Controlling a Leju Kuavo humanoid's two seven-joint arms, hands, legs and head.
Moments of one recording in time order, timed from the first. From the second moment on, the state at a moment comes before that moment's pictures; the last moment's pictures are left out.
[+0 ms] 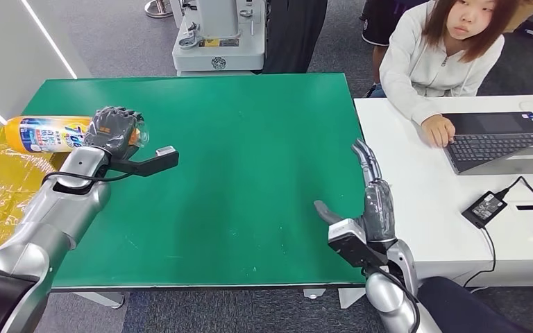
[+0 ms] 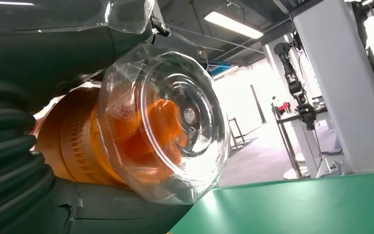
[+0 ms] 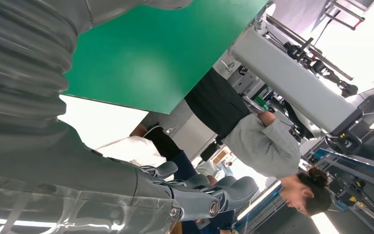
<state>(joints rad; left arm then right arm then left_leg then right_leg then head) -0.94 0.16 -0.58 -0.43 -1.35 0.38 0.00 -0.16 -0.08 0.37 -1.51 0.54 -0.39 -0.56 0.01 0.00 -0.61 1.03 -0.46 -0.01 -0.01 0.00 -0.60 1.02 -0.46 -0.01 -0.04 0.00</state>
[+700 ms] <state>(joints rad) -0.80 0.16 -0.56 -0.47 -1.46 0.39 0.15 -0.14 -0.08 0.37 -1.51 0.54 -0.38 -0.57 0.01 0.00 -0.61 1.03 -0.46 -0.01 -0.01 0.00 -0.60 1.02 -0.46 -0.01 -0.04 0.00</state>
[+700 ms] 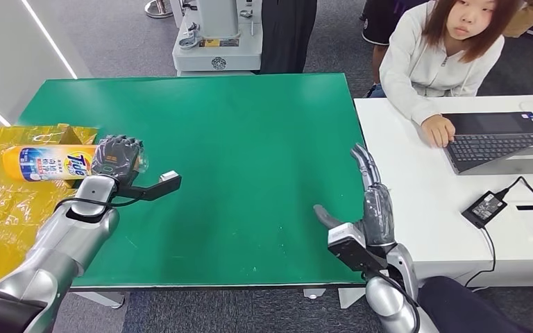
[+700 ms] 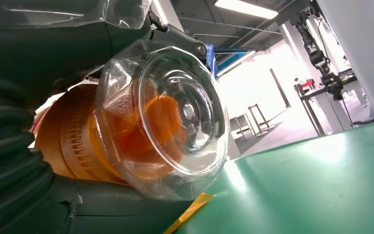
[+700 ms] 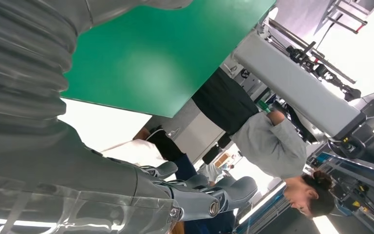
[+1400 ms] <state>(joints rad) -0.67 0.21 -0.49 -0.45 -1.55 0.44 0.18 -0.16 -0.08 0.37 -1.45 0.49 -0.36 -0.62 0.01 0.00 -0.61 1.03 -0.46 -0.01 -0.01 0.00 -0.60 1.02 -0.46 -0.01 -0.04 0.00</state>
